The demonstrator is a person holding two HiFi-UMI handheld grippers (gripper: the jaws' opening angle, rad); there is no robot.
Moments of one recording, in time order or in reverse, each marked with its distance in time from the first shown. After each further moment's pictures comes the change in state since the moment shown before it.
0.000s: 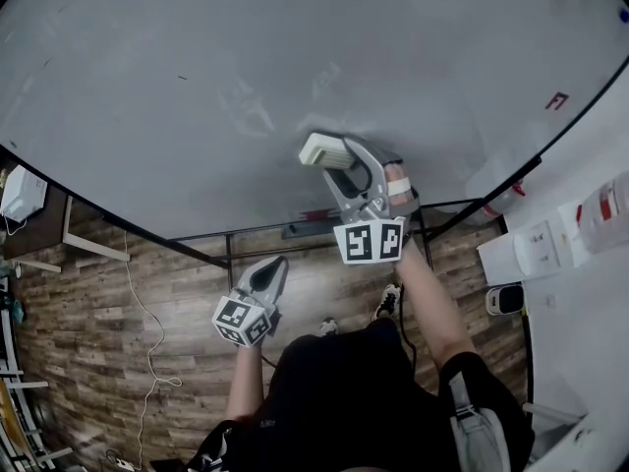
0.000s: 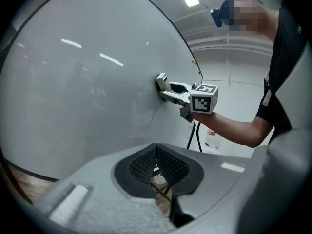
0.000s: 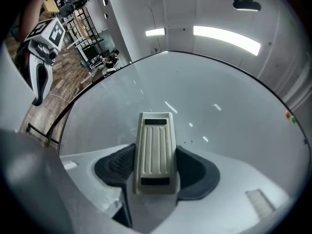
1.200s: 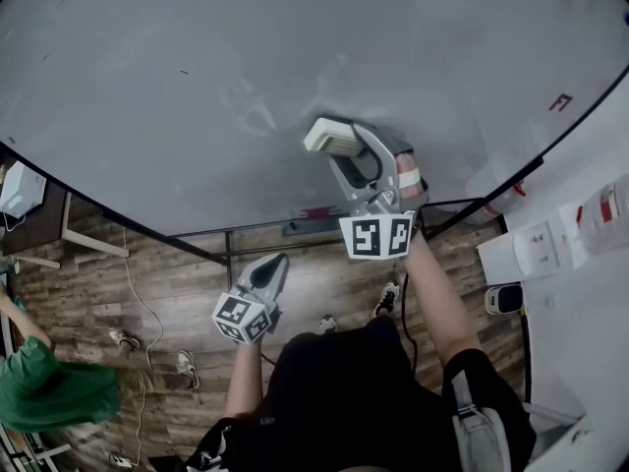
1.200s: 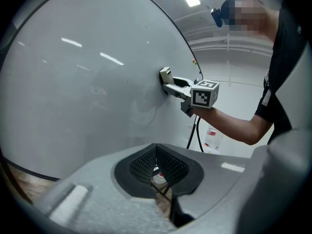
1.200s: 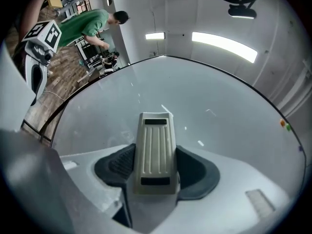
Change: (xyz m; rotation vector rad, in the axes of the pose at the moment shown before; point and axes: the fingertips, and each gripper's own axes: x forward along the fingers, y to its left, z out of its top) left arm 0.003 0.003 -0.002 -0.009 0.003 -0.005; right arm 0.001 -0.029 0.011 -0.031 -0.039 -0.064
